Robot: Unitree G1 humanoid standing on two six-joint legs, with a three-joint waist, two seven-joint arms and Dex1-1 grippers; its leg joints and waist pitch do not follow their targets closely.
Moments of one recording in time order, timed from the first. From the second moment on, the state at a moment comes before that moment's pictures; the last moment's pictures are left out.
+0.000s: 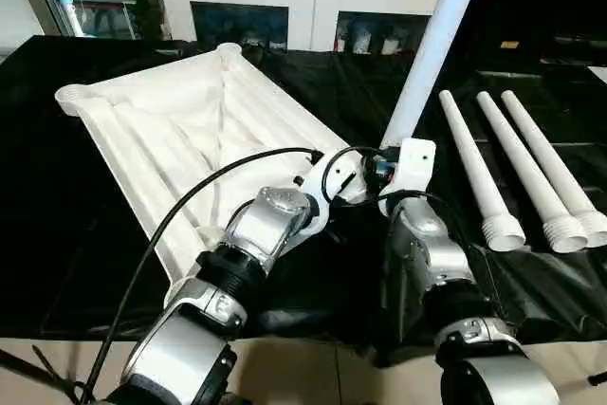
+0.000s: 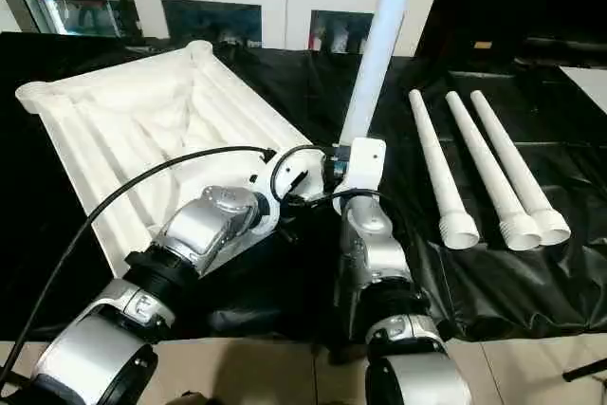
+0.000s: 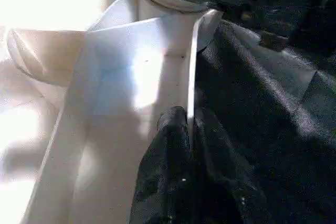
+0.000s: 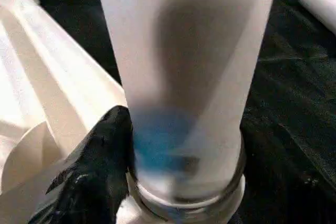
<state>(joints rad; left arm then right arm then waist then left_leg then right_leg) -0.76 0.00 -0.28 0.64 0.03 0.59 -0.50 -0.59 0.02 -0.11 0.71 0.15 0.06 0.01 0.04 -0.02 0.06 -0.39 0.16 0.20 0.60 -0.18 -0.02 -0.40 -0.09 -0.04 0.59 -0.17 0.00</state>
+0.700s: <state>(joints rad) -0.60 0.30 -0.37 0.35 0.02 0.53 -0.84 -0.19 -0.39 -0.02 0.11 0.29 0.26 0.61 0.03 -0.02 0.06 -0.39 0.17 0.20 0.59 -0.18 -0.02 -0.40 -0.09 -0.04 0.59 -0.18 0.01</state>
